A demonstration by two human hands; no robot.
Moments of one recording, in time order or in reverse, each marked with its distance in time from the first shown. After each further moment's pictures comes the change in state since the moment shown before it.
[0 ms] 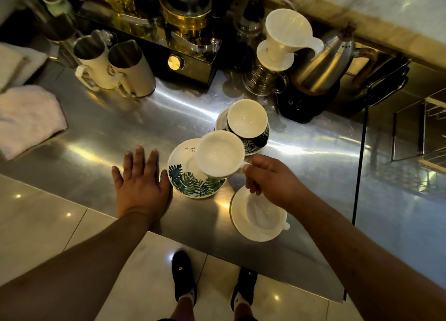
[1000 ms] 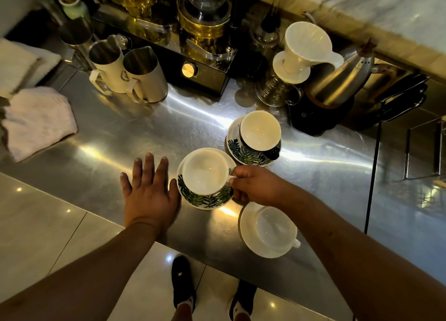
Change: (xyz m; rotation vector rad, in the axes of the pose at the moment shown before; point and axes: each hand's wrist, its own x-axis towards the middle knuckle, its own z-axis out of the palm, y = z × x) left_hand 0.001 -0.006 0.009 0.014 0.019 0.014; right_hand 0.052 -0.017 0.029 -0.059 -0.303 0.109
